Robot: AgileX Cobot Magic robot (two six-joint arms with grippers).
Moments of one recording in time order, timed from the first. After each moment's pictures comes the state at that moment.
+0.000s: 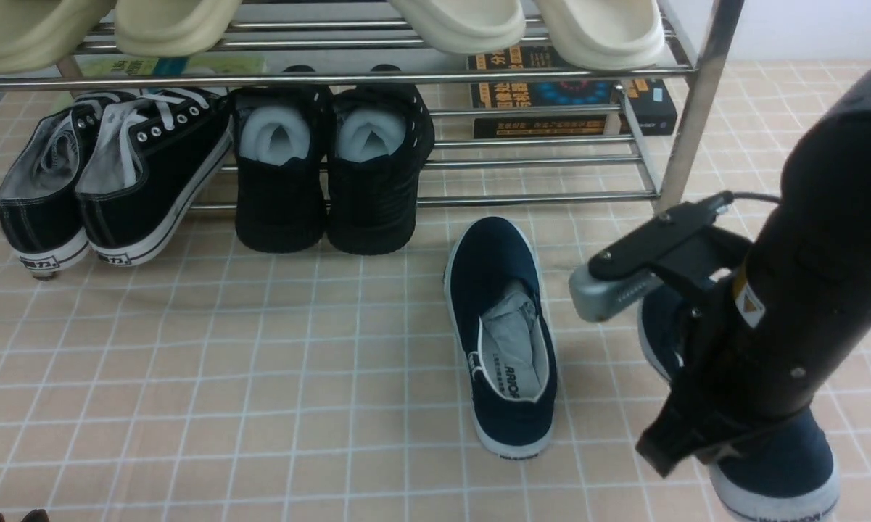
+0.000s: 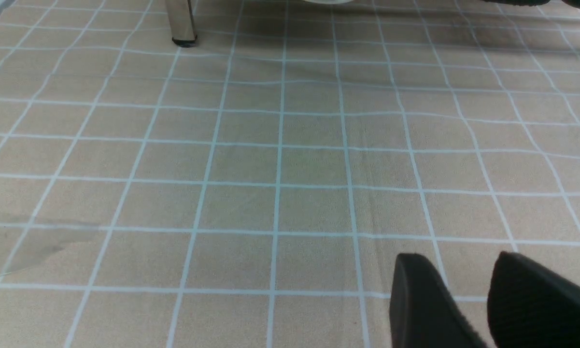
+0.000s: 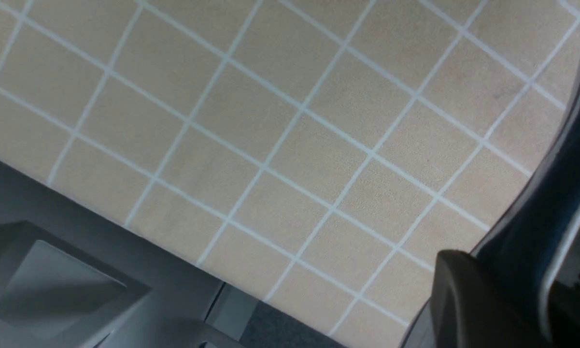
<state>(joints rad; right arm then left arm) 0.74 1.46 -1.16 0.00 1.20 0.17 -0.06 -0.01 0.01 0.12 0.39 -0.16</state>
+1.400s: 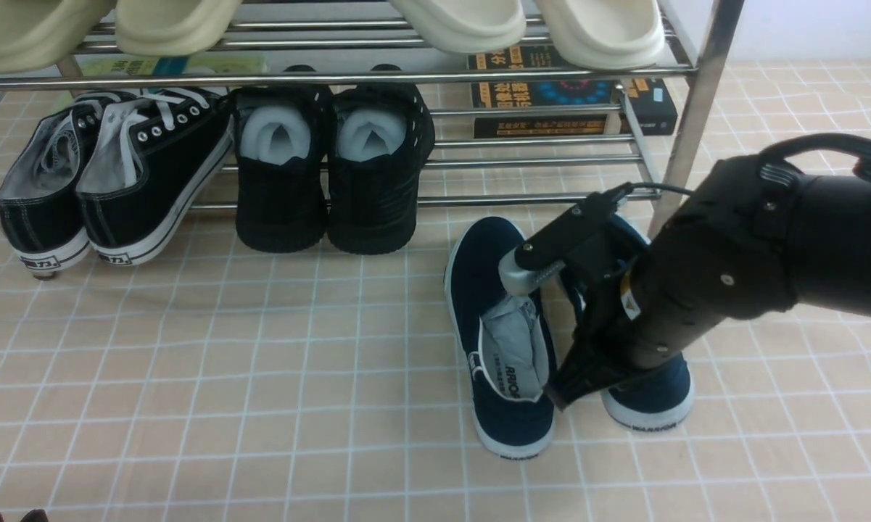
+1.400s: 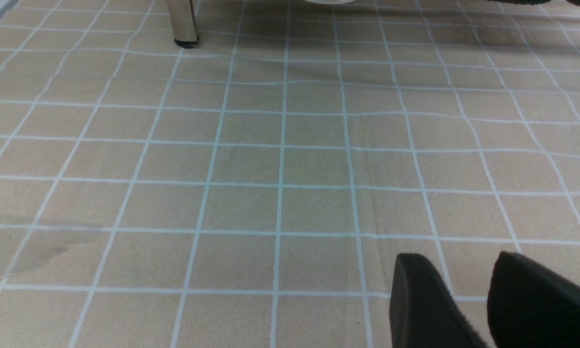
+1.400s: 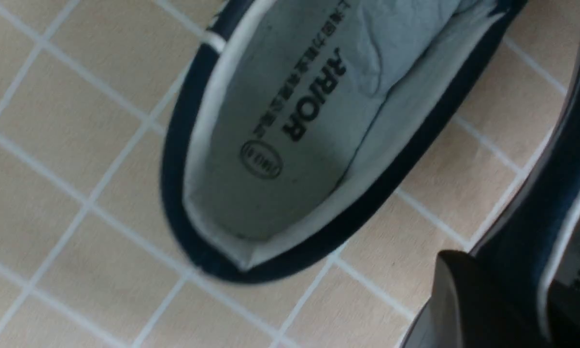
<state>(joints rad) 0.67 1.69 -1.14 -0.14 0.71 0.17 -0.06 -0.01 0.01 0.13 0.39 -0.16</state>
